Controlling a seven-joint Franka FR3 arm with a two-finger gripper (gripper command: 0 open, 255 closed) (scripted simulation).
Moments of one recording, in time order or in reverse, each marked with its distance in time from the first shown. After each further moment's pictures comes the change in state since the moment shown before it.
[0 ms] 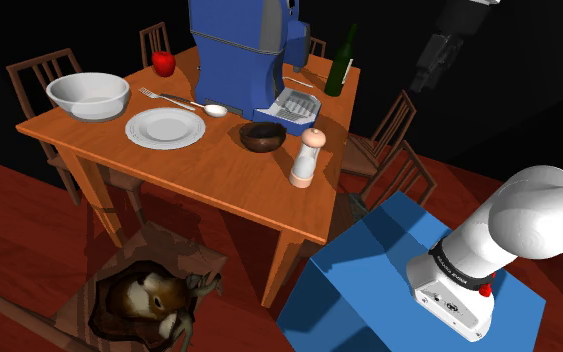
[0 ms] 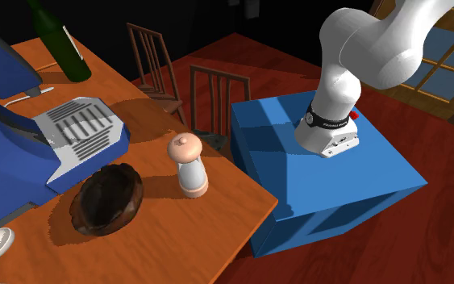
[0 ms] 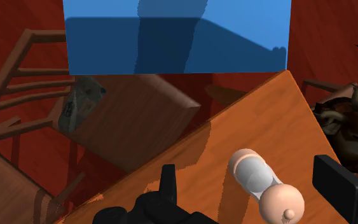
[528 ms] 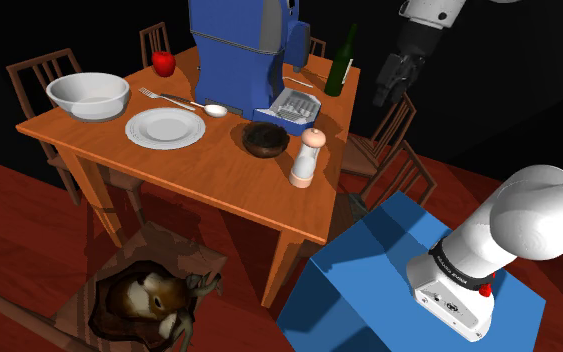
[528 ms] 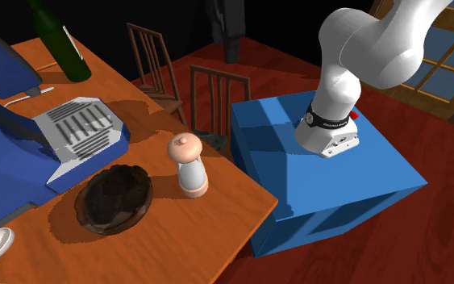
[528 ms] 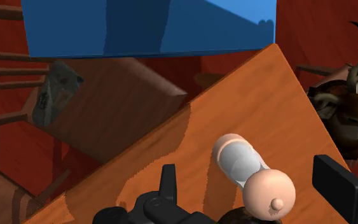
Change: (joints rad) arm 0.027 0.101 0.062 -0.066 0.068 0.188 0.081
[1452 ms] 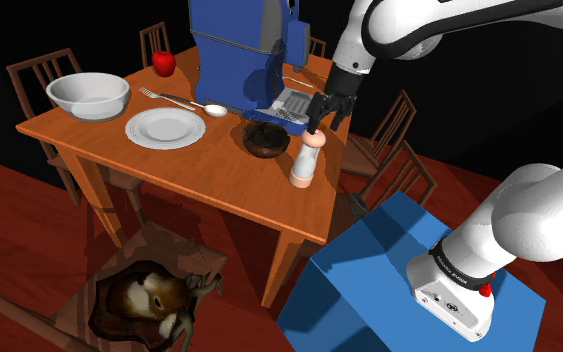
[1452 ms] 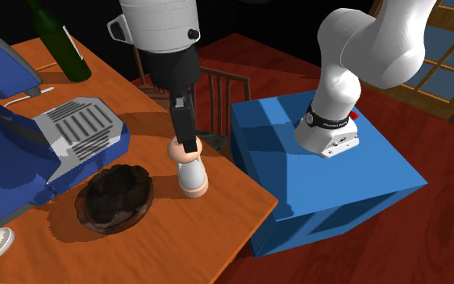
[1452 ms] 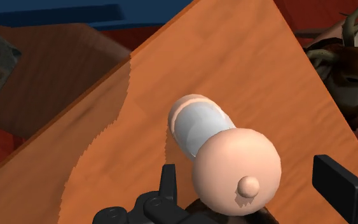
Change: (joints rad) arm 0.053 0.342 0.109 -0.023 0.105 0.419 0.121
